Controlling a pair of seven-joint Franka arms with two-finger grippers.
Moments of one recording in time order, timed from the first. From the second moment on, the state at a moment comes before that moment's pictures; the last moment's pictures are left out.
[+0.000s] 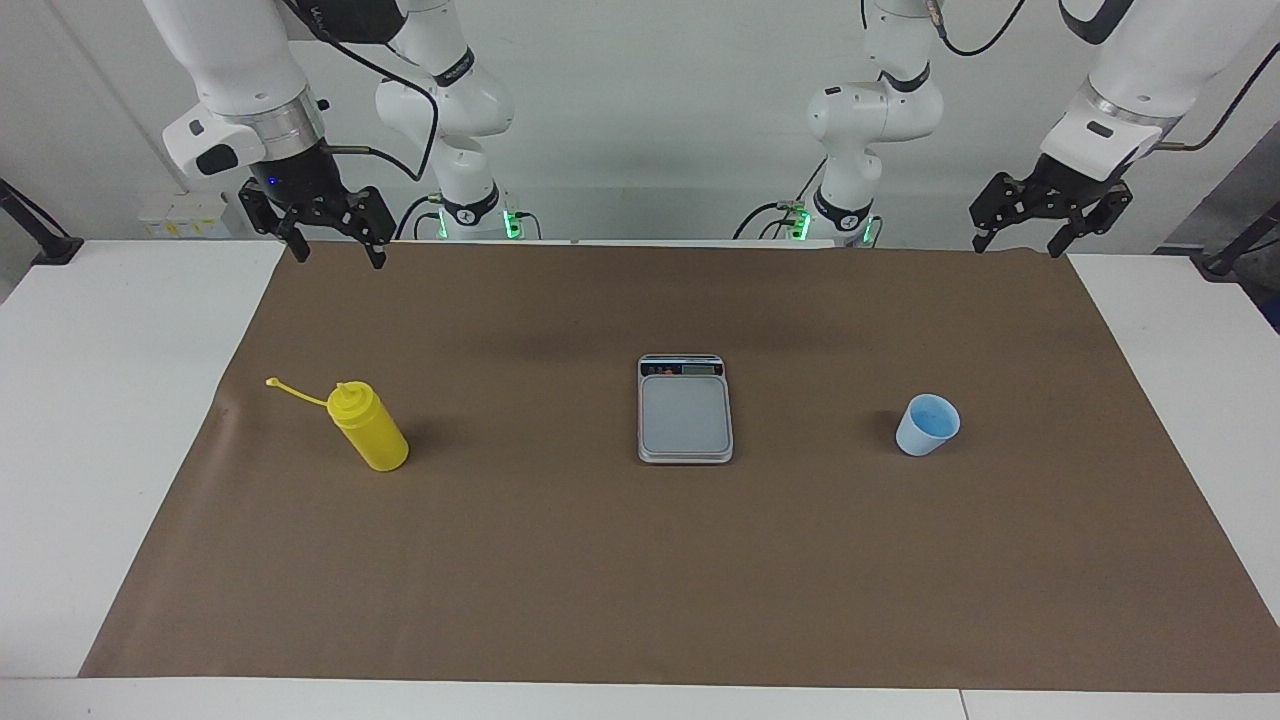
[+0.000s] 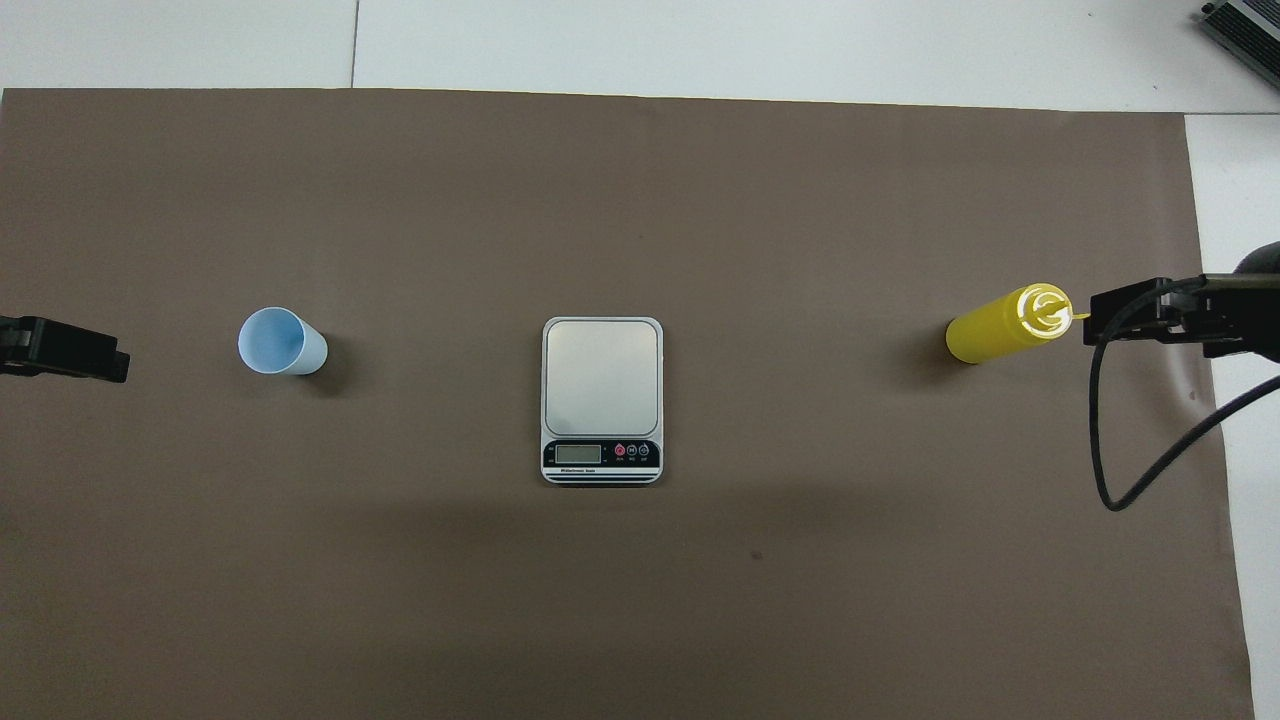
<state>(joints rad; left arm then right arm) 0.02 -0.08 -0.07 -1.59 -0.03 1.48 0.07 -0.05 -0.03 0.06 -1.57 -0.01 1.55 0.13</state>
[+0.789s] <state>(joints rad) 0.02 -0.08 -0.07 -1.59 -0.03 1.48 0.07 -0.05 -0.03 0.06 -1.57 -0.01 1.55 0.13</state>
